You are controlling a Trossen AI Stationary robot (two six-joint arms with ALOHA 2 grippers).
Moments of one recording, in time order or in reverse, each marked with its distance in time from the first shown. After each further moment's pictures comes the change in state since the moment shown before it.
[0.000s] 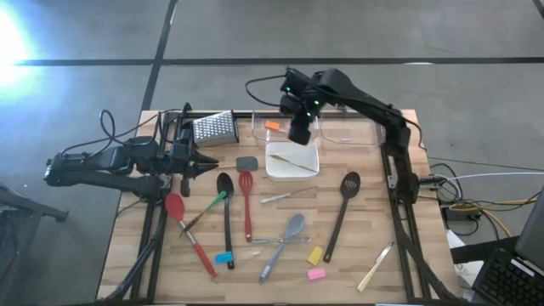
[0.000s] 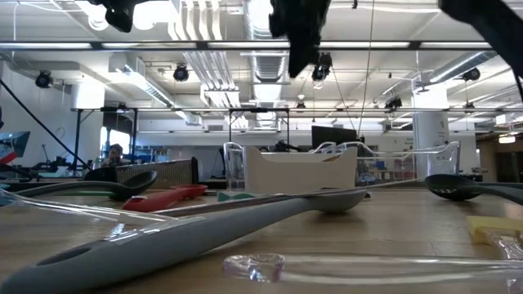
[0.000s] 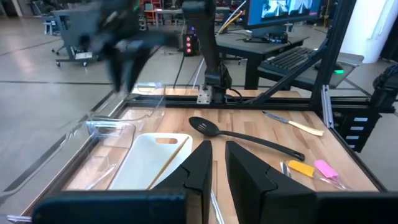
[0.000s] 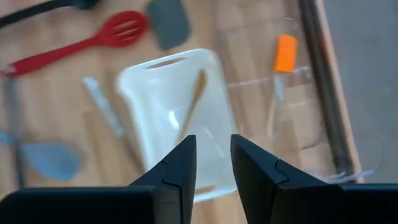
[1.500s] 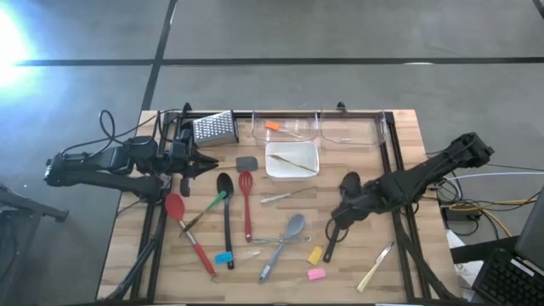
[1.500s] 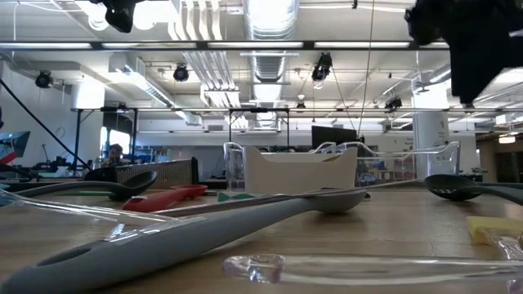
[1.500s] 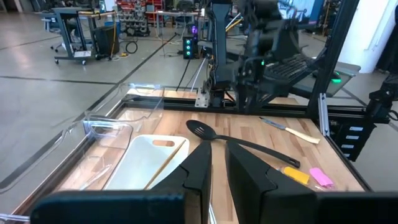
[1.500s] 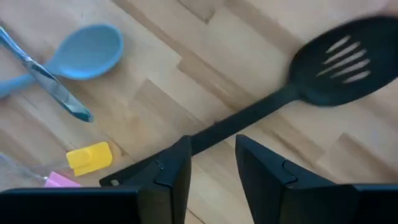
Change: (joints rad) left arm 0.000 0.001 0.000 0.015 0.001 -0.038; right arm 0.843 -0.768 -1.368 0.481 0.305 1.496
